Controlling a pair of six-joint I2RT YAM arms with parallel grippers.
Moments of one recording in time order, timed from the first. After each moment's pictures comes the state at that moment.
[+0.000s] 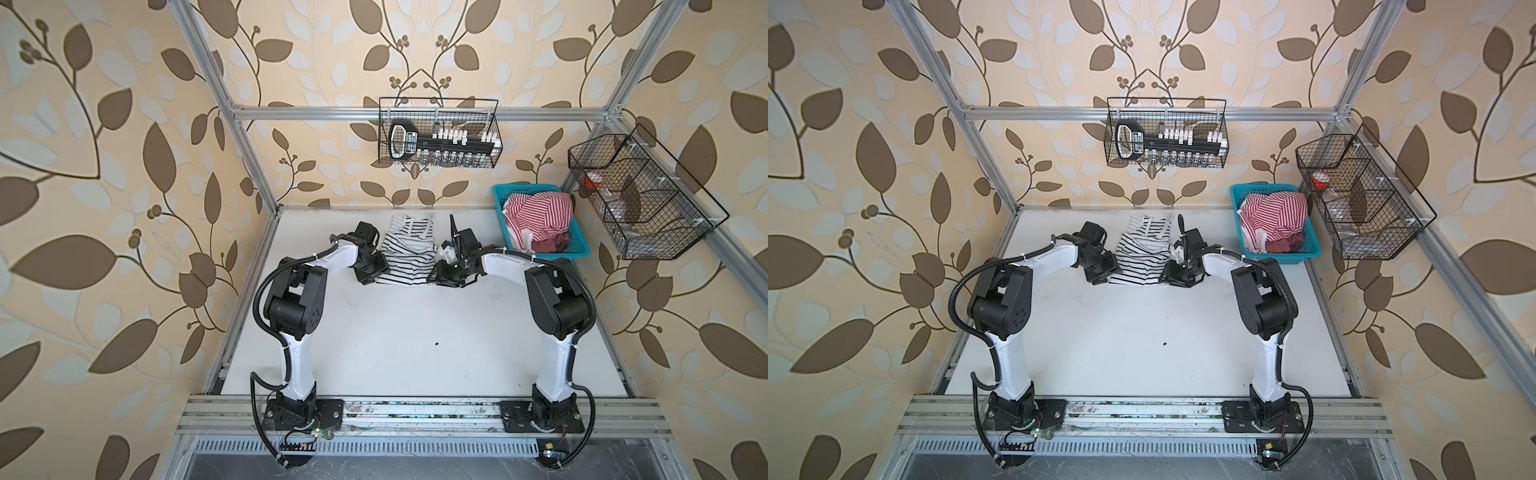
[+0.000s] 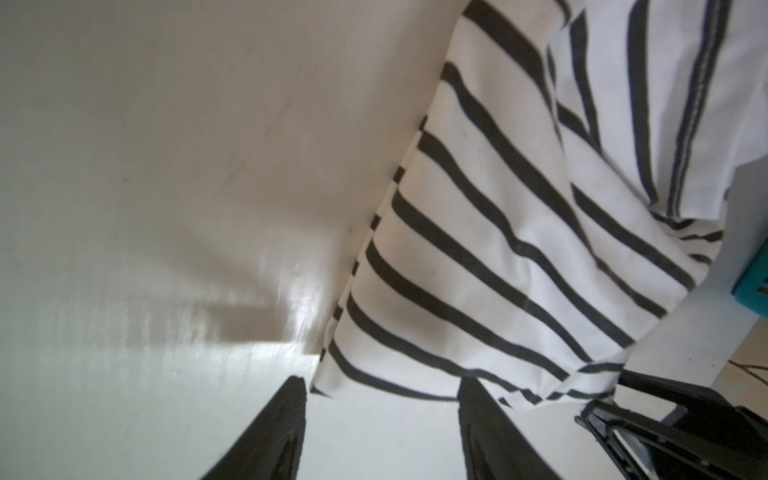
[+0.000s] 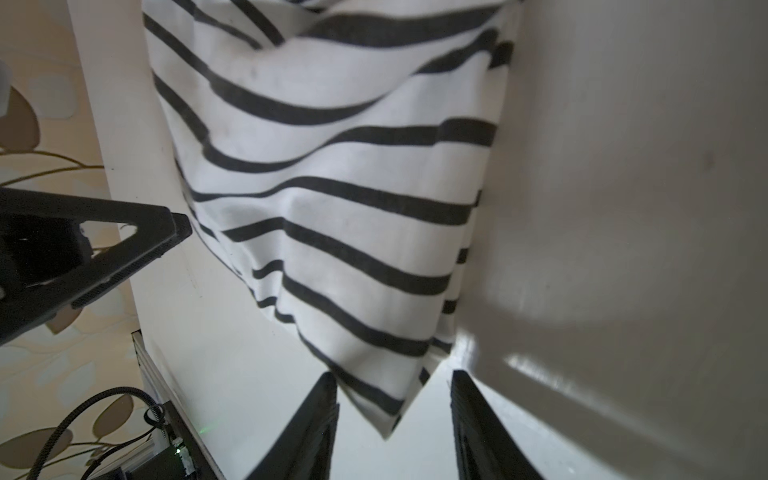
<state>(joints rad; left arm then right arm) -0.31 1.98 1.40 -0.62 0.28 -0.76 0.35 2.03 1.33 -0.43 -0.48 0.44</state>
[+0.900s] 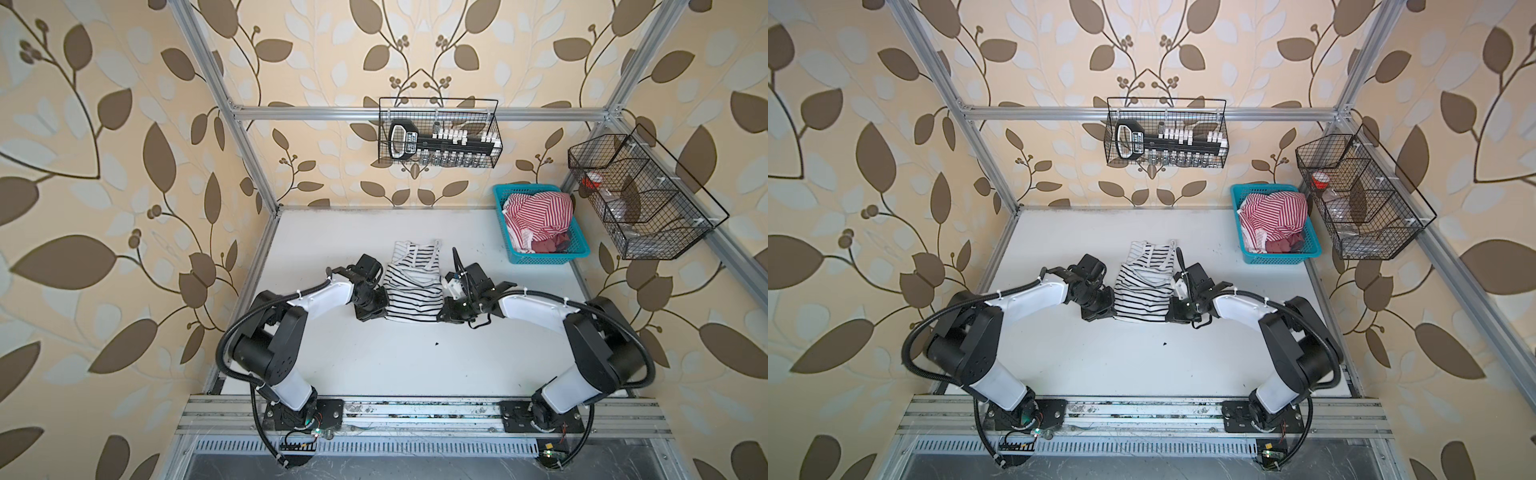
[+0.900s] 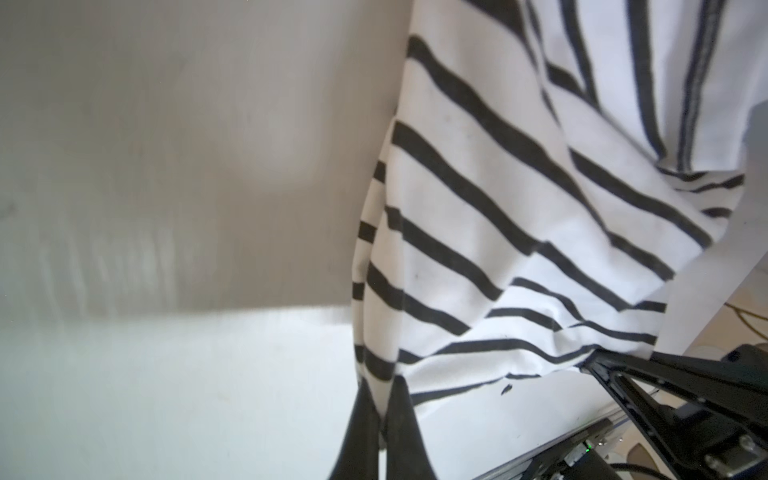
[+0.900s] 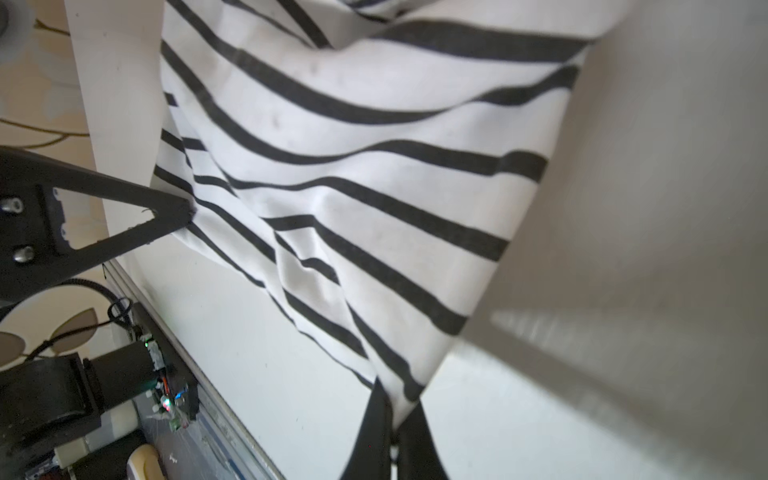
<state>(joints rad) -0.49 1.56 0.92 -0.60 0.33 -0.82 0.53 1.54 0.78 -0.33 -0.41 0.52</state>
